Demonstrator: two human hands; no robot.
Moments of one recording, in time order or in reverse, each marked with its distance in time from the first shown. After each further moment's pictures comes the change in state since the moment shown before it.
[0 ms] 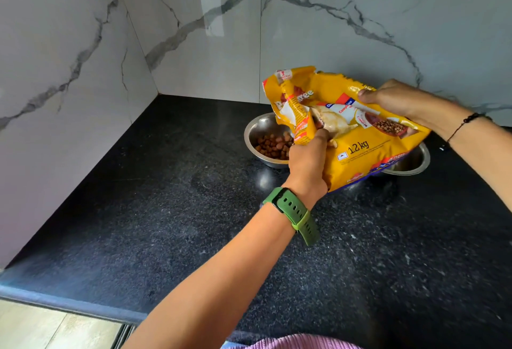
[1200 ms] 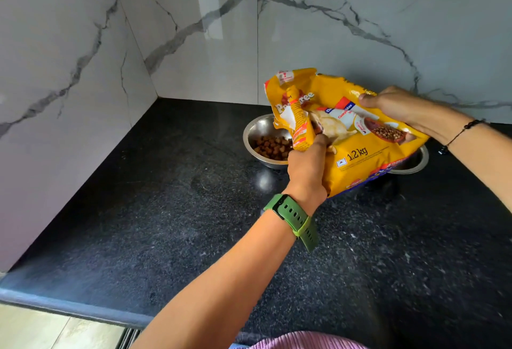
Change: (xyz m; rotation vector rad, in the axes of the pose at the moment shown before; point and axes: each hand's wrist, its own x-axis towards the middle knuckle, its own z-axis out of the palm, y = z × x) left_hand -0.002 -0.010 -0.002 0.027 0.042 0.002; right_hand -0.013 0.007 0.003 0.056 -0.013 0.018
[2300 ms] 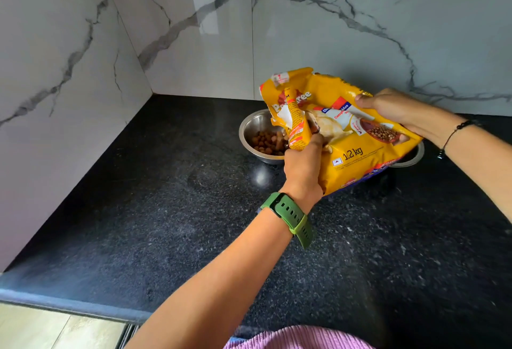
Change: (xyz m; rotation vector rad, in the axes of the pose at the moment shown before) left_hand 0.007 -0.012 -0.001 0.007 0.047 0.039; right_hand 0.013 0.021 0.005 0.055 -0.041 0.051
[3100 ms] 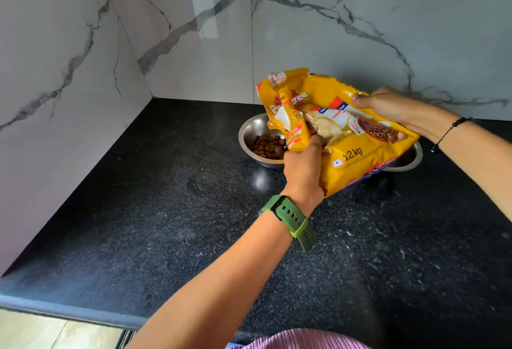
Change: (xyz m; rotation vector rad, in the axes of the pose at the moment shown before) left_hand 0.004 0.003 0.001 -0.028 -0.002 -0.002; right_hand -0.013 -0.017 -0.002 -0.025 -0.008 -0.029
